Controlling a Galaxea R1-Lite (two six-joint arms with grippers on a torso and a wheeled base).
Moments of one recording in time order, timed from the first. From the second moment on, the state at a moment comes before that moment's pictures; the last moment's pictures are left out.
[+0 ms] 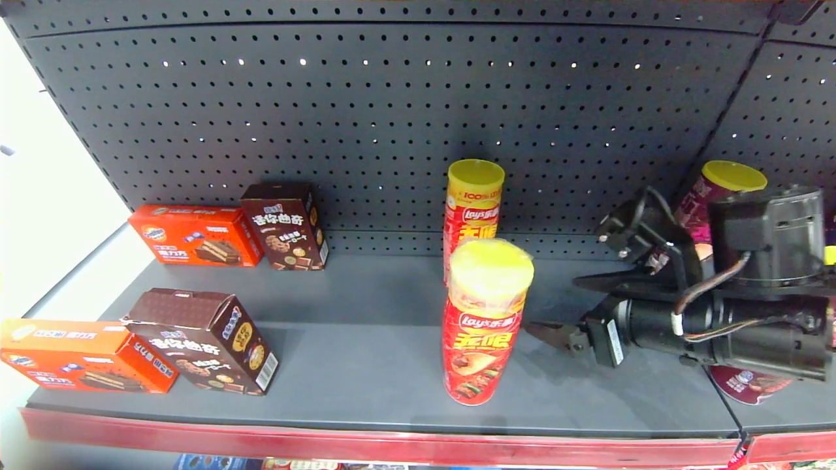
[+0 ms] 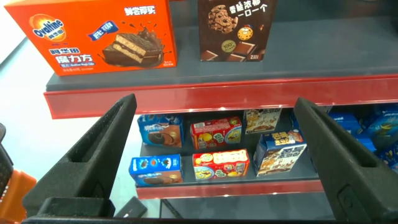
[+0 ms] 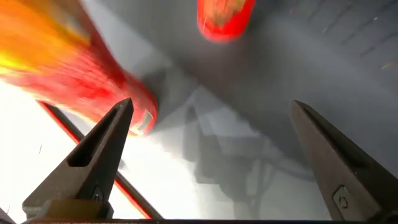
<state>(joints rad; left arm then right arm) 0.00 0.00 0.00 0.00 -0.05 0.04 0.60 1.49 -0.84 -0.27 0.04 -0.14</state>
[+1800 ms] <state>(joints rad) 0.00 0.00 0.00 0.00 -0.06 0.05 0.05 0.20 -0.11 0.18 0.00 -0.05</state>
